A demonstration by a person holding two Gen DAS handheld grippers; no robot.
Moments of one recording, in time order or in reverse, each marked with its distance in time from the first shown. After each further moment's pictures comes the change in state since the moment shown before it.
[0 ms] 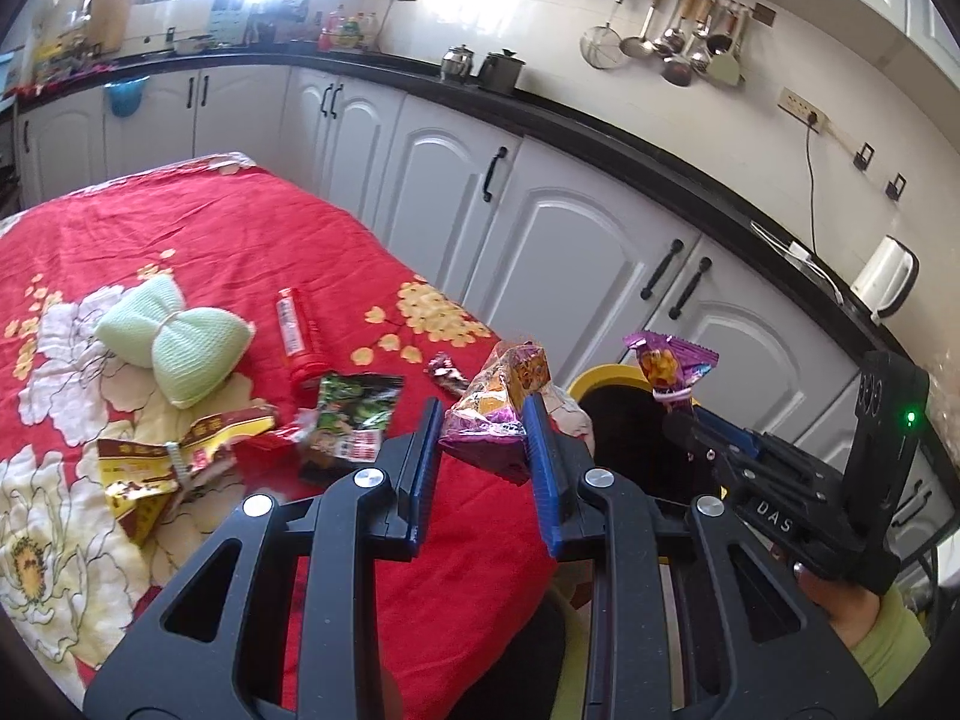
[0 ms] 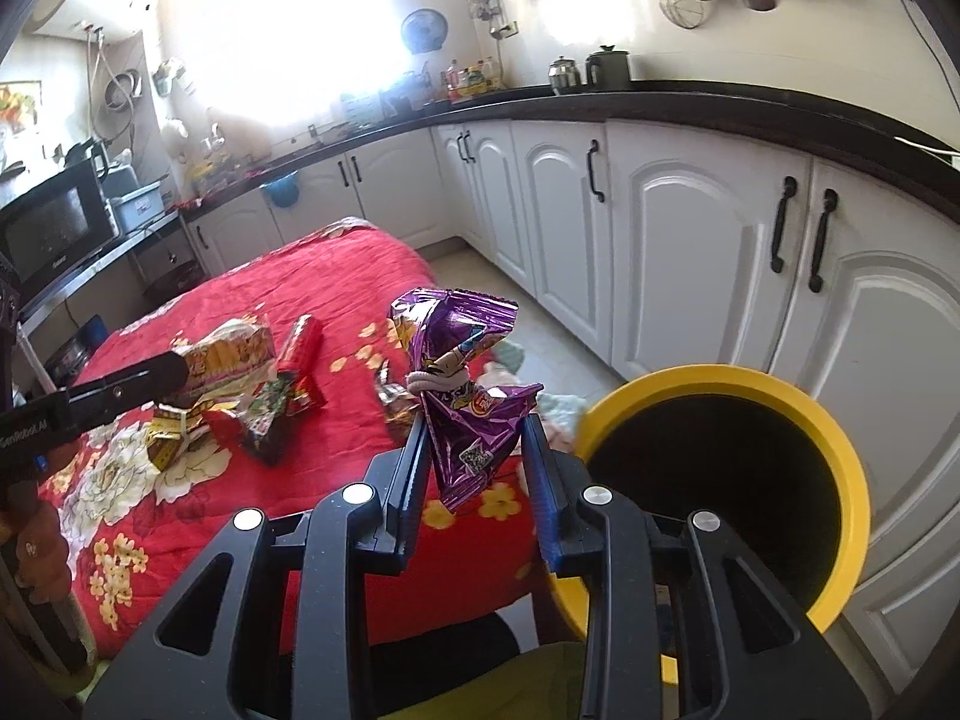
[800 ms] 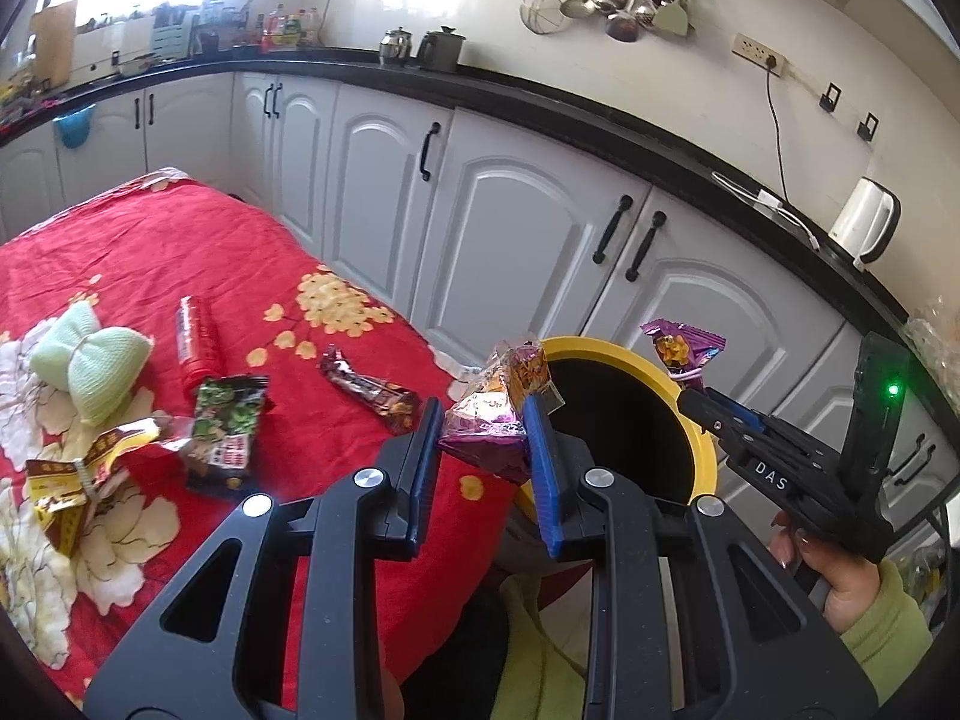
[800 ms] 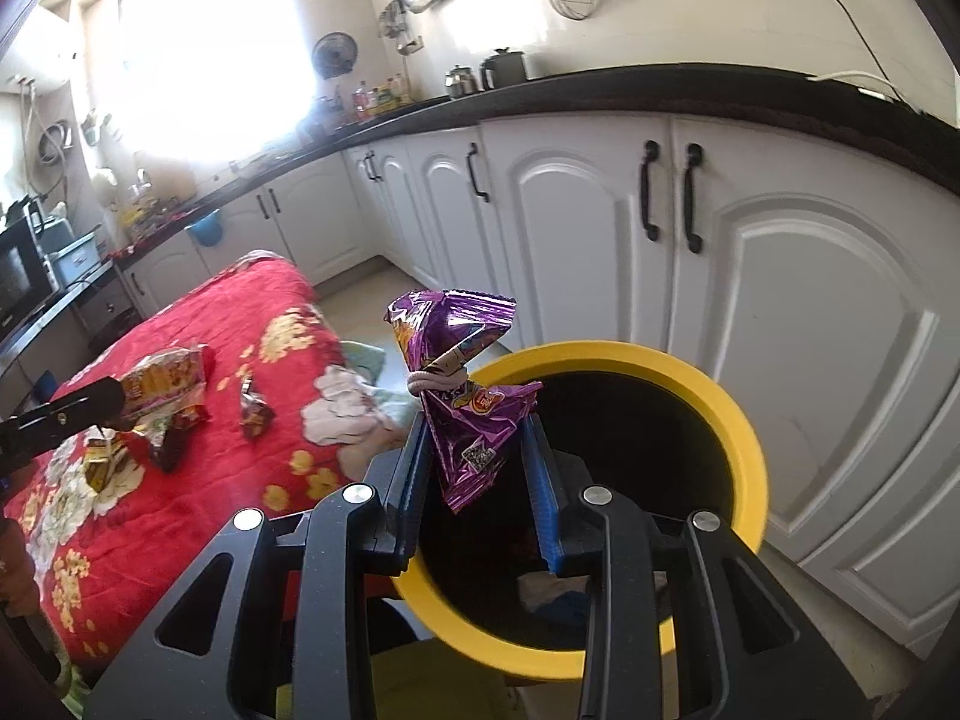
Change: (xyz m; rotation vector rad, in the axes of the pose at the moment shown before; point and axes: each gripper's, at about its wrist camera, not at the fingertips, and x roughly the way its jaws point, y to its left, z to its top) left arm 0.032 -0.065 -0.005 0.100 0.050 -0.037; right arm -0.023 -0.094 -0.022 0.130 -0.029 -0.141
